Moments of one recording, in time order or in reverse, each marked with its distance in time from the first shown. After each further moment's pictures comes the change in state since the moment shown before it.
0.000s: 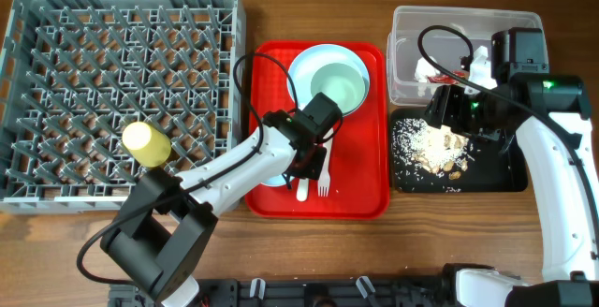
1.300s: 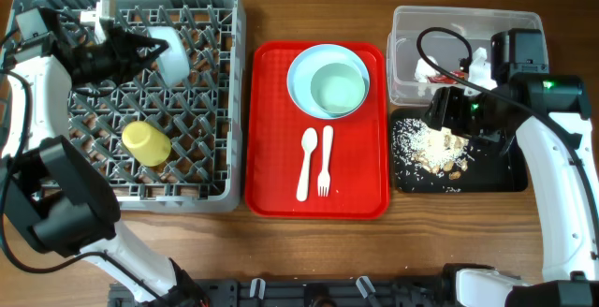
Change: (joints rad) left arm 1.149 0.175 0.435 -0.088 1.166 0.357; right arm 0.000 0.000 0.000 -0.018 0.000 -0.016
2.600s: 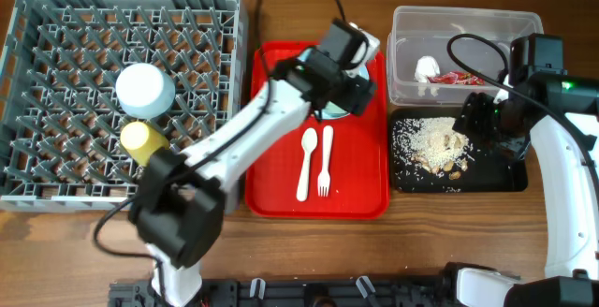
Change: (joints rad) left arm -1.092 -0.021 0.006 0.293 -1.098 0.011; right arm -0.090 0.000 0.002 -0.072 0.251 0.123
